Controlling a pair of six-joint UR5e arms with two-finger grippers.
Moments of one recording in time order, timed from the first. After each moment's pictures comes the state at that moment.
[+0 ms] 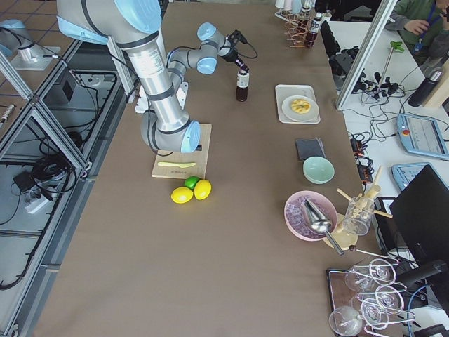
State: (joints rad) left arm -1.74 -1.39 -1.54 -1.85 -2.41 0.12; right arm 0.33 -0.89 1.82 -1.26 1.26 0.76
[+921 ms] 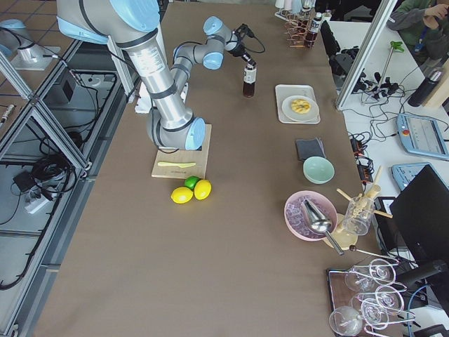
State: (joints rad) left arm -1.74 -1.40 -1.55 -1.80 -2.43 0.10; right arm 0.39 -0.85 1.81 -1.27 1.29 0.76
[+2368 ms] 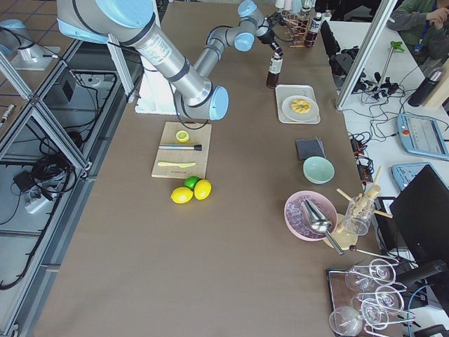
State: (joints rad) left arm -1.64 -1.51 -1.66 -1.44 -2.35 0.10; right arm 0.61 -0.42 1.18 -1.18 1.46 0.79
